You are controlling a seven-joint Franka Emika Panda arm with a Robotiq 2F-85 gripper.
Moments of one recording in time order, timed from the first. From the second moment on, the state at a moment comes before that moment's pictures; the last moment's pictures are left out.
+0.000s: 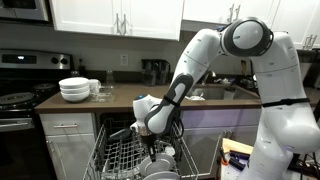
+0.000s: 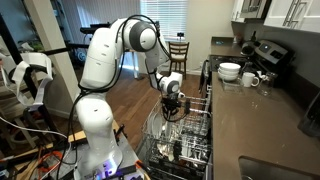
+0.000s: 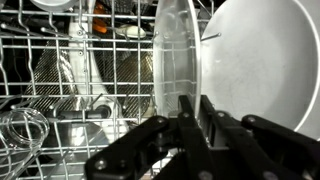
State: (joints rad) arm 0.01 0.42 0.15 -2.28 -0.13 2.48 -0.39
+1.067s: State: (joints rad) arm 0.01 0.42 0.15 -2.27 -0.12 2.46 -0.40
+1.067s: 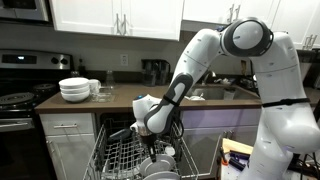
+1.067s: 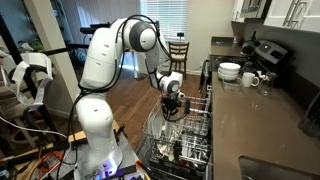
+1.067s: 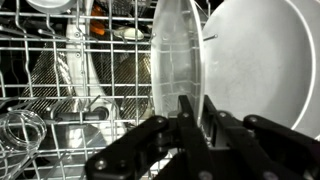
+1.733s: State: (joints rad) arm -0.01 0.38 0.17 -2.26 -0.04 2.35 -0.49
